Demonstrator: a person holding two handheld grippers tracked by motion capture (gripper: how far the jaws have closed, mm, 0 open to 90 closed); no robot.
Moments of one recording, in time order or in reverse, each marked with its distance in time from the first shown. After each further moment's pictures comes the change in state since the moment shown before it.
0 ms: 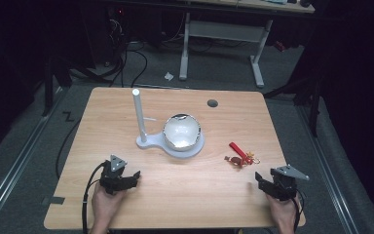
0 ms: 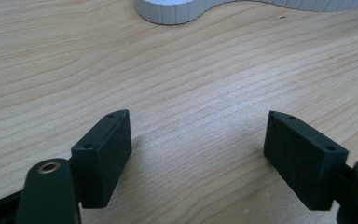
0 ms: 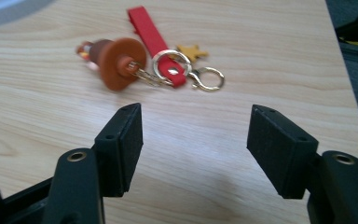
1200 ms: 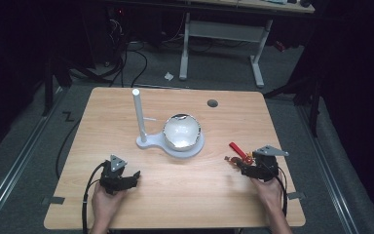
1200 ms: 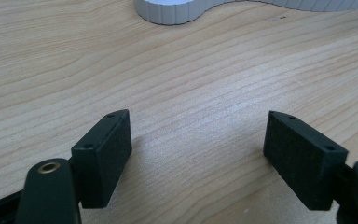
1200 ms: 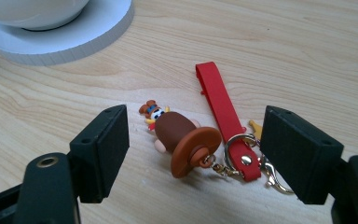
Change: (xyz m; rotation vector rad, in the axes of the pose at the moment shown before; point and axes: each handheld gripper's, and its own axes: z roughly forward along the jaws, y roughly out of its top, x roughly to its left) left arm 0.000 0.000 0.000 -0.002 0.000 -0.004; right arm 0.029 0.056 0.036 0.013 0.159 -0.112
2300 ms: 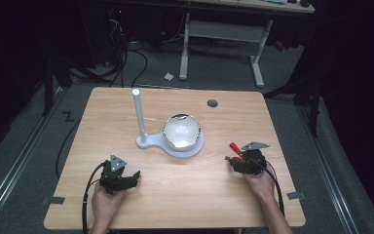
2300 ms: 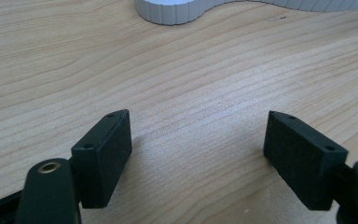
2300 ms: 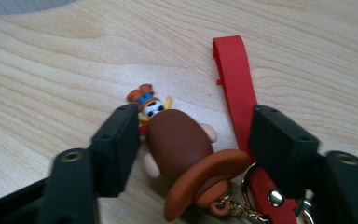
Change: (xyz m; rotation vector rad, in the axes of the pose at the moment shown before) left arm 0.000 0.000 0.000 0.000 0.000 -0.001; right arm 0.001 0.003 0.050 0.147 0.010 -0.107
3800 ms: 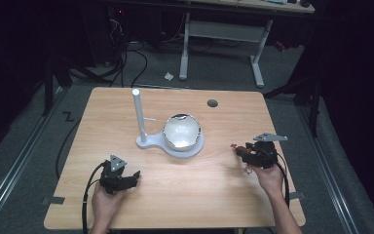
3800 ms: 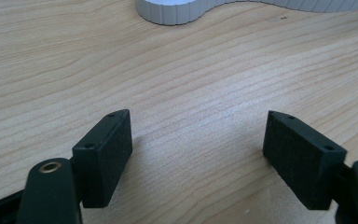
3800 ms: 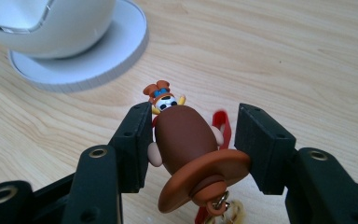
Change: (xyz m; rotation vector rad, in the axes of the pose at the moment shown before) left arm 0.000 0.000 0.000 0.000 0.002 0.001; right arm -0.011 0.028 -0.053 -0.129 0.061 0.075
